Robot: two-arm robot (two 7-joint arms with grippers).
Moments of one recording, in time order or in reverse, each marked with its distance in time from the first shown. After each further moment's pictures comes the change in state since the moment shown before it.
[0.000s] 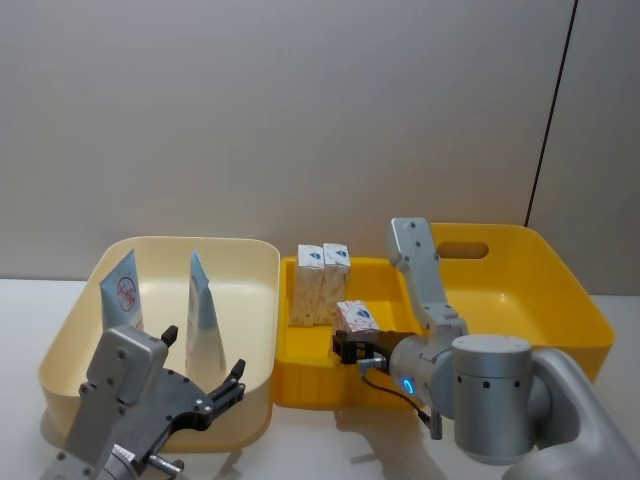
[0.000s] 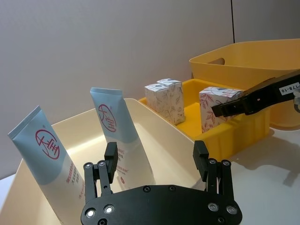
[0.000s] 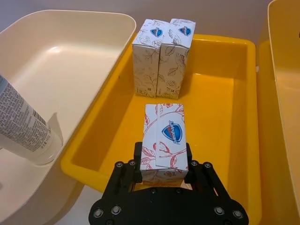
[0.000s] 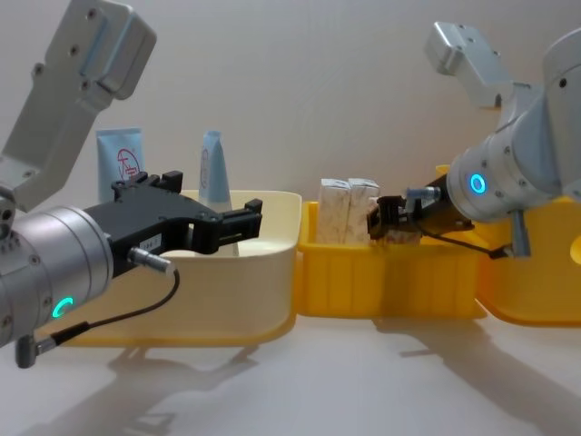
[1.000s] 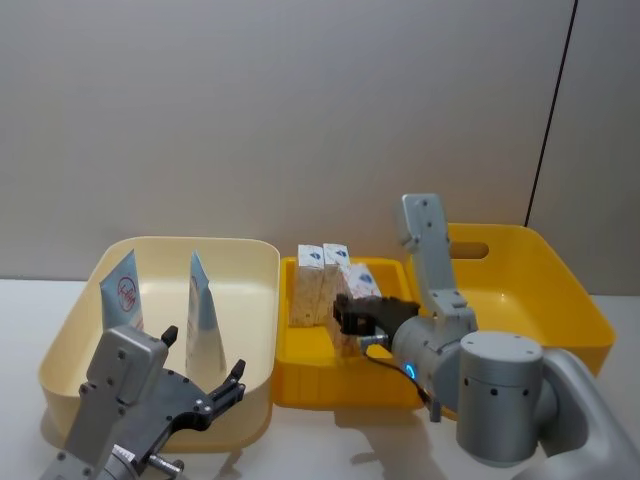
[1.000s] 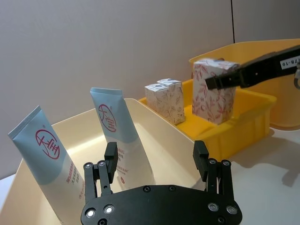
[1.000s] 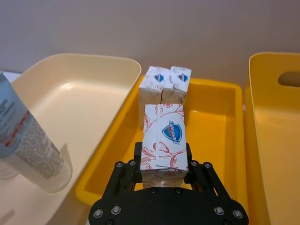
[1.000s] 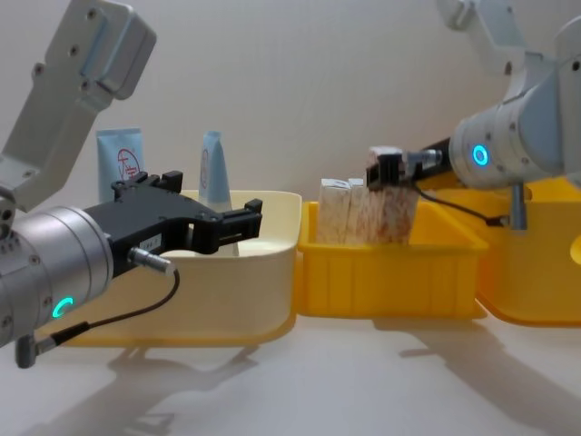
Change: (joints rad) left arm 0.000 0.000 0.000 0.000 0.000 0.000 0.000; right arm -0.026 0.002 0.001 -0.062 -0.026 -0.122 0.006
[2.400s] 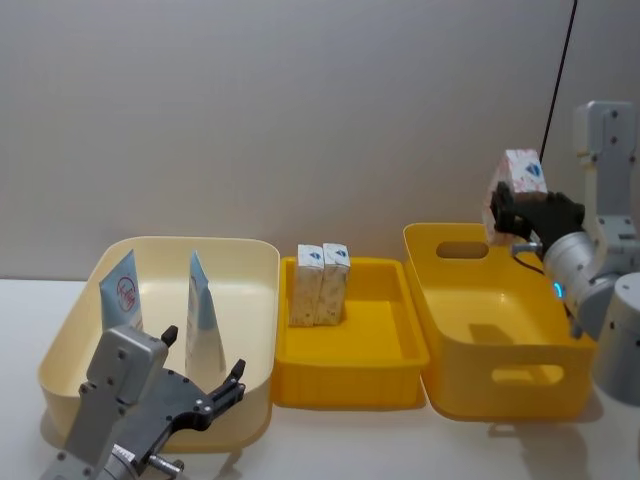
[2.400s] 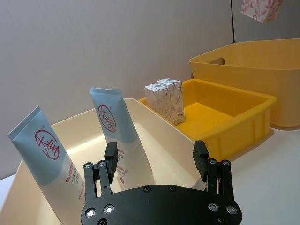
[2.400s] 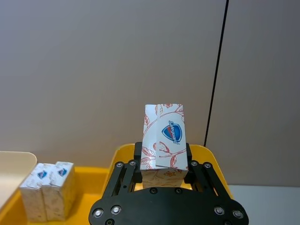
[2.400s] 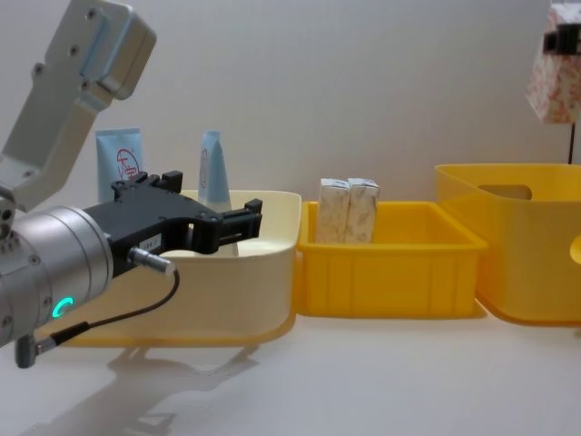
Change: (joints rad) left arm 0.000 0.000 0.000 0.000 0.000 0.000 0.000; right arm 0.036 0.125 0.180 -0.091 -0.078 -0.184 -0.041
